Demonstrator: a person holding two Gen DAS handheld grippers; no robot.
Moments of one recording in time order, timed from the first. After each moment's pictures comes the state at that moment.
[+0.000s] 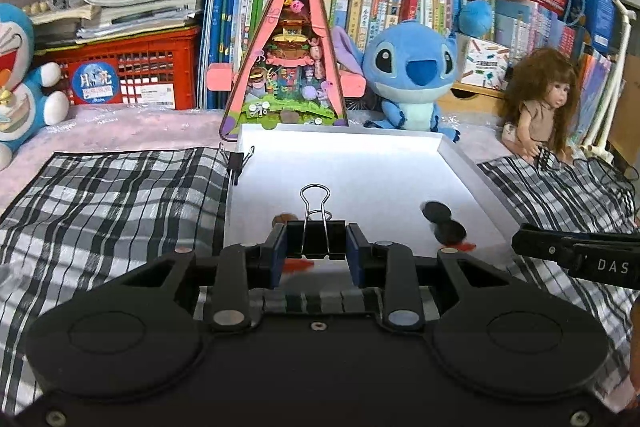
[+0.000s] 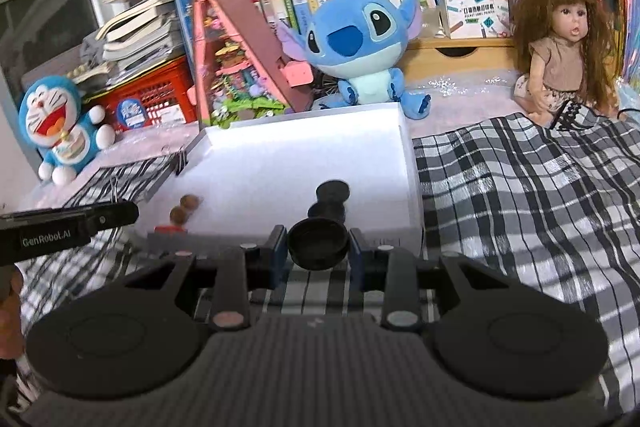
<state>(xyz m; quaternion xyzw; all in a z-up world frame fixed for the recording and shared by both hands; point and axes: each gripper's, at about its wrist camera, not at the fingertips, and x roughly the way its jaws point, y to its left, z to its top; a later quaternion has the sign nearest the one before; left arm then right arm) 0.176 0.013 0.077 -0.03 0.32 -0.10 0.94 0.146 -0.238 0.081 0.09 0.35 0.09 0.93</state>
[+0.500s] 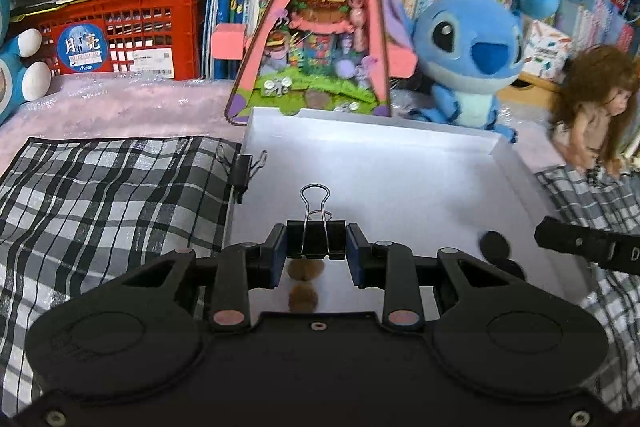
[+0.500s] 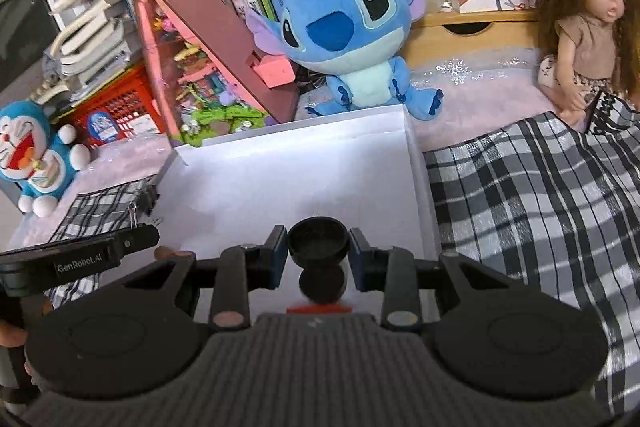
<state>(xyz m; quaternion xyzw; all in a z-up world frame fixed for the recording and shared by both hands) 0.279 0.011 0.046 -0.05 0.38 -0.06 0.92 0.242 -0.238 0.075 0.12 0.41 0.07 0.90</state>
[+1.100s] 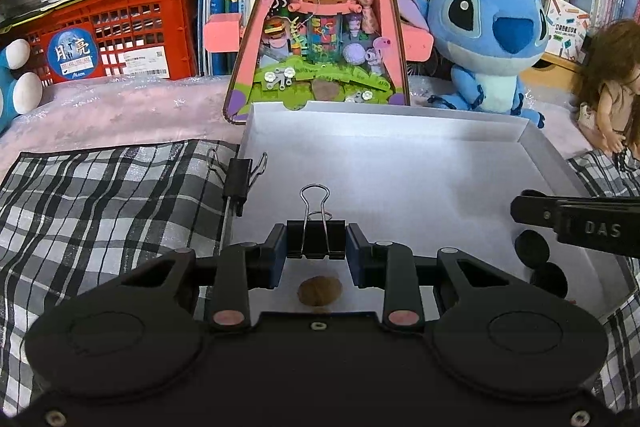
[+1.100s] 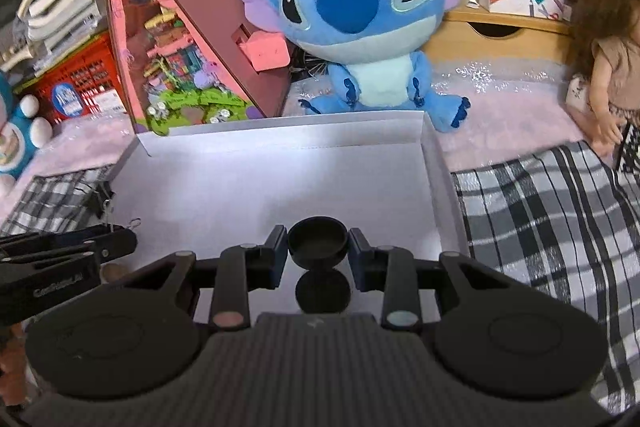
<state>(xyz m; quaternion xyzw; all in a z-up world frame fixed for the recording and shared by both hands) 0.302 0.001 0.025 -0.01 0.39 -0.05 0.92 0.295 -0.210 0.045 0.06 0.43 0.06 0.90</state>
